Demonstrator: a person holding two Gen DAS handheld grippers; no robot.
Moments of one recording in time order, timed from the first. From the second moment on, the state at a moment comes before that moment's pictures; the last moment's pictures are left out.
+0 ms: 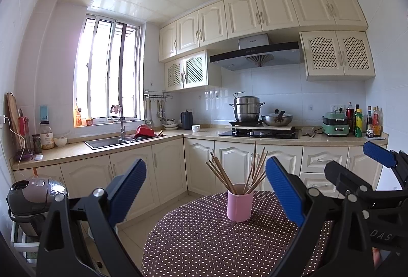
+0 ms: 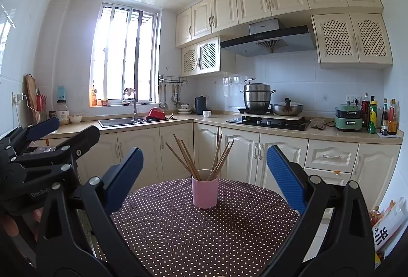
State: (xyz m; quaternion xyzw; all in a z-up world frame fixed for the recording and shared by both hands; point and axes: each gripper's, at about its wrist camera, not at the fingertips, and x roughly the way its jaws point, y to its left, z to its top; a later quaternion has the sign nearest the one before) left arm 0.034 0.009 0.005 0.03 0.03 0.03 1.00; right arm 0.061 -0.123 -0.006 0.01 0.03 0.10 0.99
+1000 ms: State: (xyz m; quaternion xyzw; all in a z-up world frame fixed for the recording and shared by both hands) left arm 0.063 0.015 -0.005 0.03 0.05 0.03 1.00; right arm 0.088 -0.120 -0.015 0.01 0.06 0.11 0.99
